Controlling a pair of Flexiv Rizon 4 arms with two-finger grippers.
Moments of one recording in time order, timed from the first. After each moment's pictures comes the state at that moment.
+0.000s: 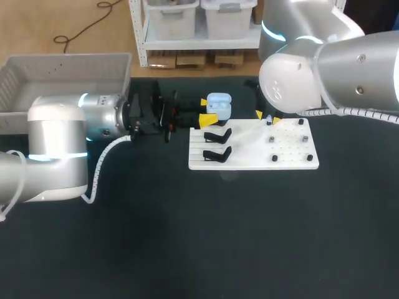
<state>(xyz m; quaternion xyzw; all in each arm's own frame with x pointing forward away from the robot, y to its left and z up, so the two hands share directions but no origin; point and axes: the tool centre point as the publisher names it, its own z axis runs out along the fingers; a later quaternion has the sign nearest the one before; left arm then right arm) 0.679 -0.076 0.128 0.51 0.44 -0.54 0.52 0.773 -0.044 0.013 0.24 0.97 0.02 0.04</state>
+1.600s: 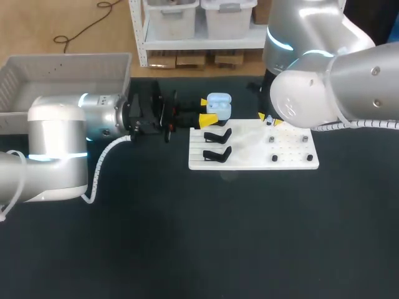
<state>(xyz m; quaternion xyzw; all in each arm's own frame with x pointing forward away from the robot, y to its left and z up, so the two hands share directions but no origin) 0.679 -0.076 0.128 0.51 0.44 -0.54 0.52 0.766 -0.047 0.014 0.23 0.97 0.03 0.07</state>
